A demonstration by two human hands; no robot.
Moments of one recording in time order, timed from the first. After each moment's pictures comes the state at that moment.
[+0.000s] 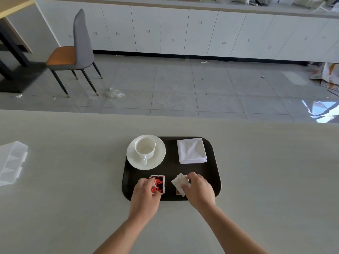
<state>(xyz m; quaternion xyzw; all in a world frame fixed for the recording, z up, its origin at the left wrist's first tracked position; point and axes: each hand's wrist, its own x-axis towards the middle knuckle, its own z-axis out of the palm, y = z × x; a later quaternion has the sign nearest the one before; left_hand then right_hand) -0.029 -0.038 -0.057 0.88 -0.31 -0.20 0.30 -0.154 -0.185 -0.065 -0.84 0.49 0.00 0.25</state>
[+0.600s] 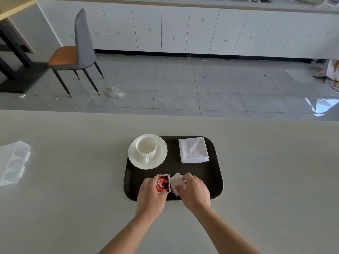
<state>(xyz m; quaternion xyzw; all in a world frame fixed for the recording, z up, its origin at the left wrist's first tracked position) -0.037 -0.049 -0.052 0.87 -0.28 -0.22 0.33 -0.142 -0.167 -0.065 -0.84 0.48 -0.02 0.26</state>
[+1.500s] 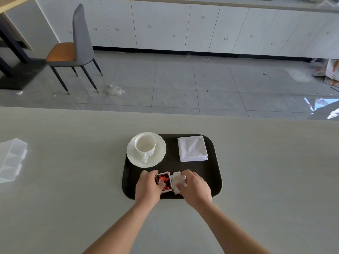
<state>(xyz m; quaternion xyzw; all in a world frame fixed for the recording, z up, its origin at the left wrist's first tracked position) -0.018 -0.066 -0.062 0.90 -0.26 -0.23 0.27 -0.146 -0.178 -0.068 -0.85 0.45 0.00 0.27</state>
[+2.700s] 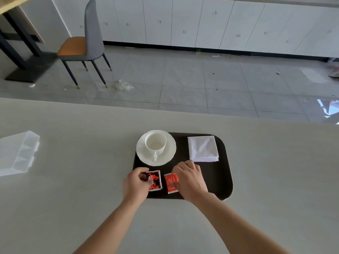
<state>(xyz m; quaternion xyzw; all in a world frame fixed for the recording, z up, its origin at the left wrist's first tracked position) 0.024 -0.025 -0.055 0.88 -0.14 -0.24 0.39 -0.103 -0.173 -0.067 -0.96 0.24 0.00 0.13</state>
